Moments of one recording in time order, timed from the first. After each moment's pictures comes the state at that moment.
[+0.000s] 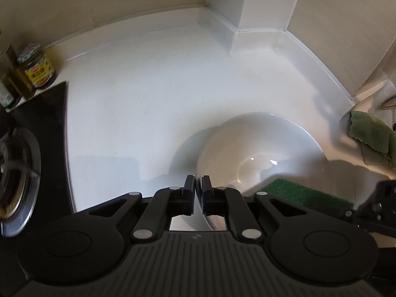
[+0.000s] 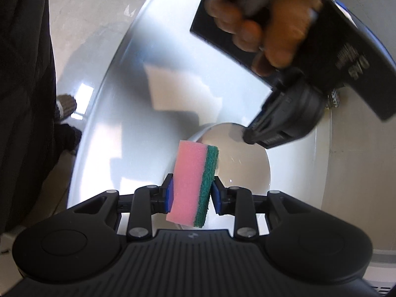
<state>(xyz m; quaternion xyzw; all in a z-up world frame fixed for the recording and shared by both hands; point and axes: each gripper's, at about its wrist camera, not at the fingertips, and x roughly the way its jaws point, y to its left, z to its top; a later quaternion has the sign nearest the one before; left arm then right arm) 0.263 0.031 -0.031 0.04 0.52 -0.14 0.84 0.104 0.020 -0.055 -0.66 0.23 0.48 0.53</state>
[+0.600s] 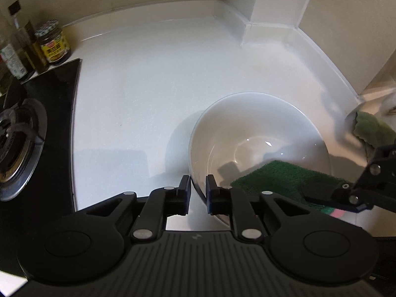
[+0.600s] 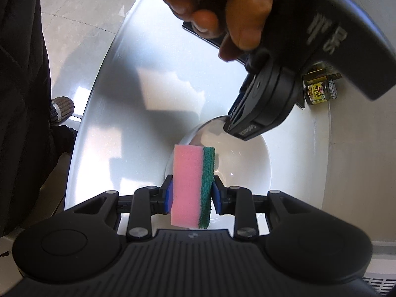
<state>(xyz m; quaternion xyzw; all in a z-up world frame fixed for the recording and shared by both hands) 0.240 0.032 -0.040 0.04 0.53 -0.12 0.84 0.109 0.020 -0.043 -0.65 0.23 0.48 0.55</state>
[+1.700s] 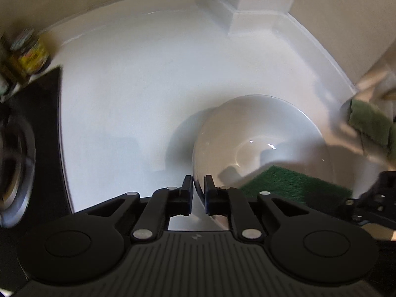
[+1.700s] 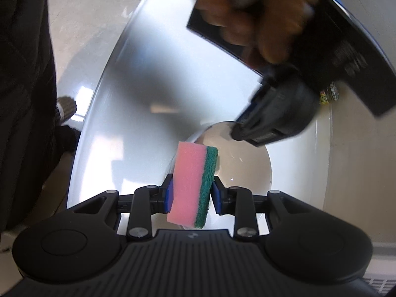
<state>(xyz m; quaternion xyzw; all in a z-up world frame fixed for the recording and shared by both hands) 0.277 0.025 -0.036 0.07 0.56 -0.15 0.81 0.117 0.035 -0.048 -0.66 0.22 0.48 0.53</state>
